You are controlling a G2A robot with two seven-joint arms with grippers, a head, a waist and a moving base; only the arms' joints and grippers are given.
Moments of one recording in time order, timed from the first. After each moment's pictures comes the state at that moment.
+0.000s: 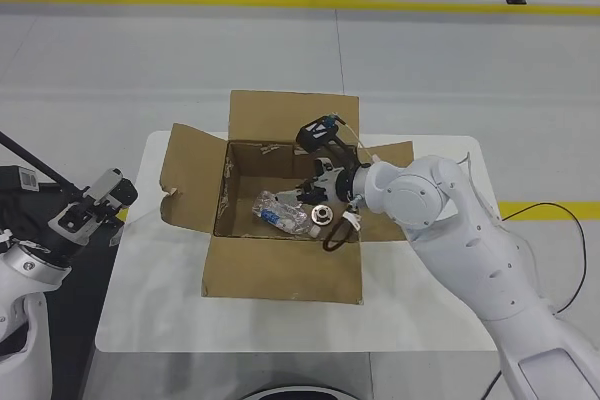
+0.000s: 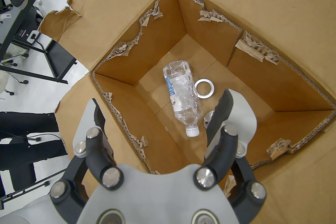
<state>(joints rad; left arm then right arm) 1.51 -1.19 -2.06 -2.00 -0.17 -0.16 -0.80 -0.52 -1.24 0.84 -1.54 -0.49 -0.07 1.01</state>
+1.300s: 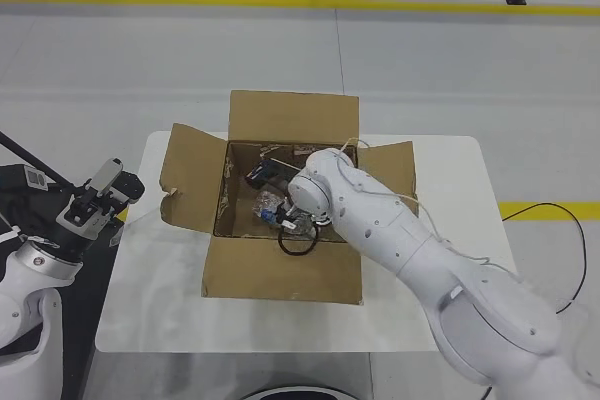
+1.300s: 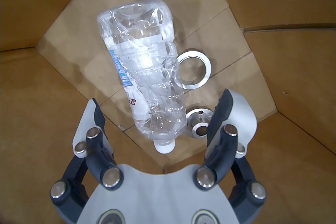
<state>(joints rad) 1.52 -1.19 -2.00 -2.02 -0.22 -0.10 -0.68 -0.18 -1.65 0.31 -0.73 -0.62 -0.15 1.07</state>
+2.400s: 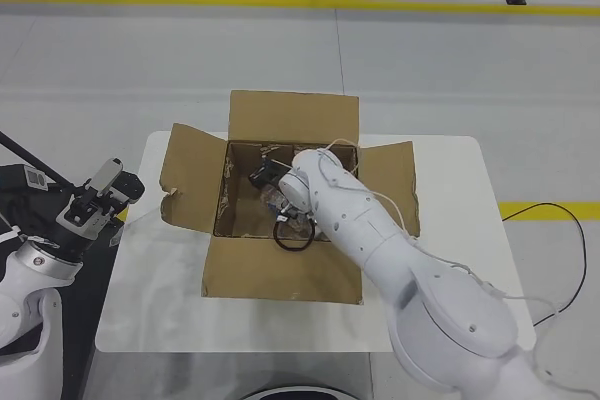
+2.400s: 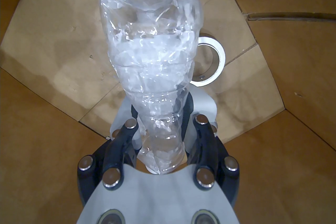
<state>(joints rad) 1.52 -1.19 -2.00 -2.02 -0.22 -0.10 -0.68 -0.13 -1.86 0.30 -0.32 -0.67 -0.21 1.01</state>
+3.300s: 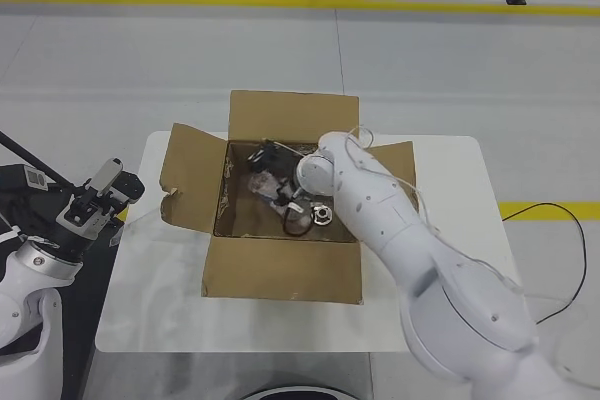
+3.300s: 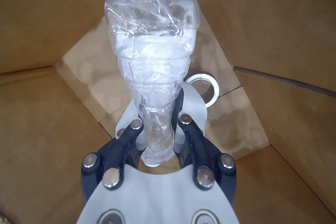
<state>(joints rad) 1.52 -1.19 -2.00 -2.02 -0.22 -0.10 -0.68 -0.10 -1.80 0.43 -0.30 -0.62 -0.51 0.86</state>
